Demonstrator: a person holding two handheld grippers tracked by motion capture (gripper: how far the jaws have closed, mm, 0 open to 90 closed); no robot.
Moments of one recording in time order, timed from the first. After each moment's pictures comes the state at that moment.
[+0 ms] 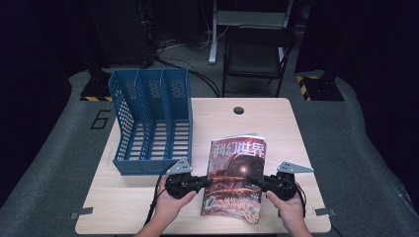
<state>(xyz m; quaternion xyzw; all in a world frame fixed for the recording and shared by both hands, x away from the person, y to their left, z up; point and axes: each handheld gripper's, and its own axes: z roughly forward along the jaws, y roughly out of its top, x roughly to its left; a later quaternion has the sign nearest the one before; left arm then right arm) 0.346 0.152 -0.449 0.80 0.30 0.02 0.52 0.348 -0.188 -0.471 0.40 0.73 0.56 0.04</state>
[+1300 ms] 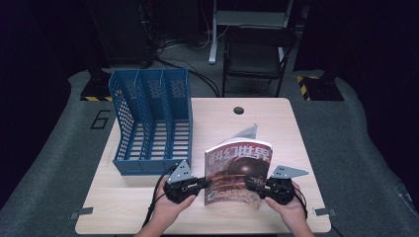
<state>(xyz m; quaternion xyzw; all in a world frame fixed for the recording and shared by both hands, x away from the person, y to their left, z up) 0.331 0.151 -0.438 0.82 0.26 0.09 0.51 0.341 -0.182 -0.474 0.35 0.78 0.51 0.07</state>
